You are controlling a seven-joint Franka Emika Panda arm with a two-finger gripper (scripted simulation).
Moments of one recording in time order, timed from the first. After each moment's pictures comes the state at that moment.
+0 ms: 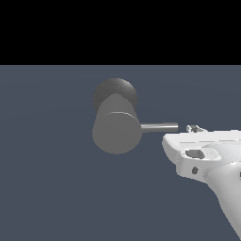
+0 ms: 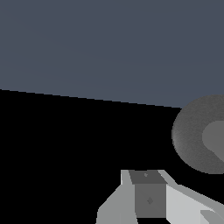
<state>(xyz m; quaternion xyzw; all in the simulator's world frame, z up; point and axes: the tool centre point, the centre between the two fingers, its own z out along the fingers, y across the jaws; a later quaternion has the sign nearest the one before) -0.084 -0.219 0.115 -0.02 0.67 -0.05 0.74</state>
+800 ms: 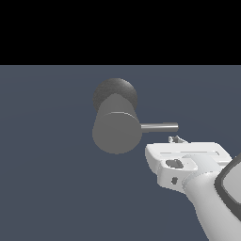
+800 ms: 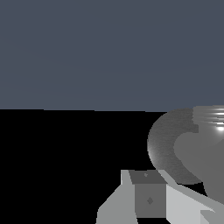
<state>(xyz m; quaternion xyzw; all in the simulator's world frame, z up) -0.087 -0.169 0.077 -0.01 0.70 0.00 0.71</state>
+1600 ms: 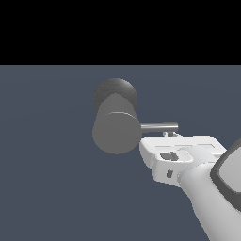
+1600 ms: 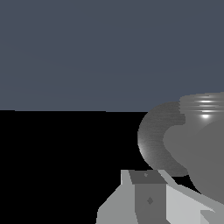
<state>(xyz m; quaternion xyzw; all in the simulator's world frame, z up) -0.086 -0.149 0.096 -0.02 0.71 0.02 0.71</state>
